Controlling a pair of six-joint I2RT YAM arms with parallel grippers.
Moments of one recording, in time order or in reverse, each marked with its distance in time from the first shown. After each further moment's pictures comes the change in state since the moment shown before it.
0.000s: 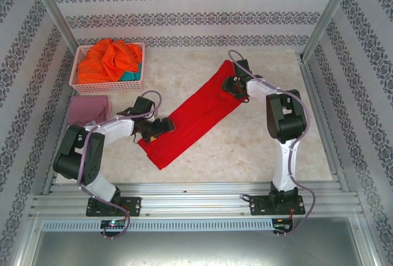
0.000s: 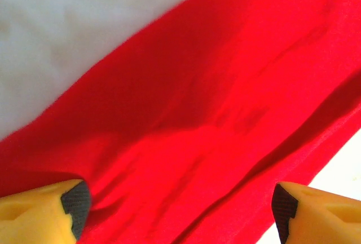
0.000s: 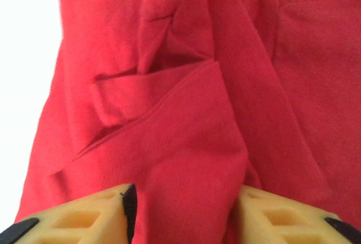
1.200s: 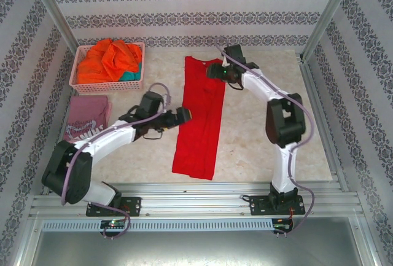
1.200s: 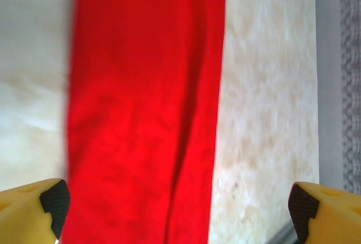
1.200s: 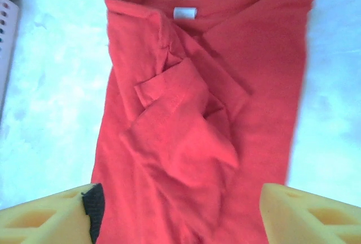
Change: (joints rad) left arm -0.117 -0.177 0.040 0.166 -0.031 -0.084; right arm 0.085 -0.166 0.091 -0.069 -0.011 -0.277
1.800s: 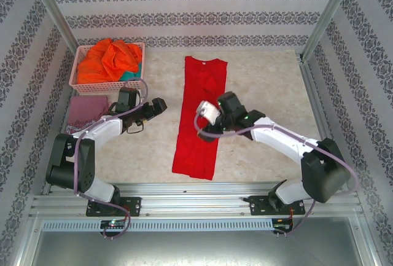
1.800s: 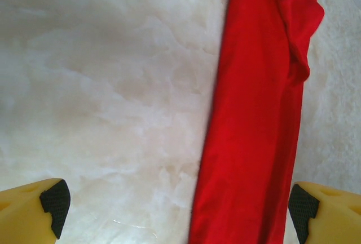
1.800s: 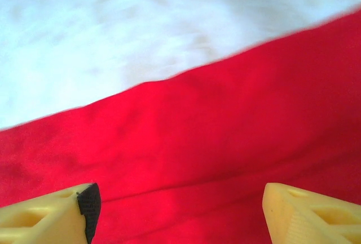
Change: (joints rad) left arm 0.277 0.099 -0.030 0.080 0.025 0.098; right arm 0.353 -0.584 -0.723 0.043 -0.200 -0.779
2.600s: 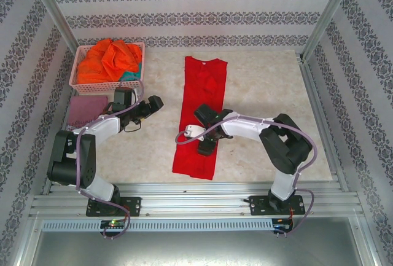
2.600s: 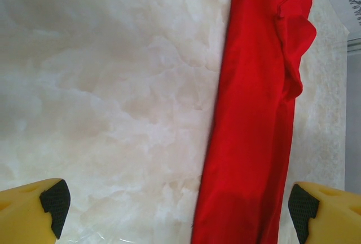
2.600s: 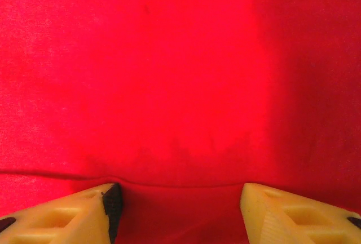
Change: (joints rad) left arm 0.054 0.033 -0.012 0.067 0.063 -0.013; right arm 0.071 0.397 0.177 -0.237 0.152 -0.195
